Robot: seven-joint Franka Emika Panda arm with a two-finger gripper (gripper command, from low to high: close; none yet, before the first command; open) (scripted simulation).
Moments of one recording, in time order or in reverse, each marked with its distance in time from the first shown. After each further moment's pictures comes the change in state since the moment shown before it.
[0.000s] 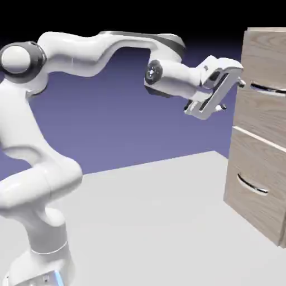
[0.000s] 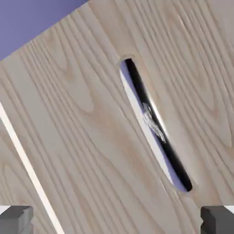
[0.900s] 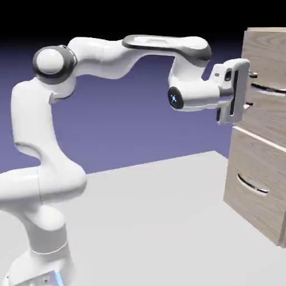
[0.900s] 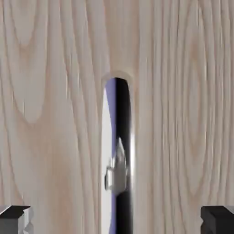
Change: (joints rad) arm -0.553 -0.010 0.475 0.315 0.697 -0.075 -0.950
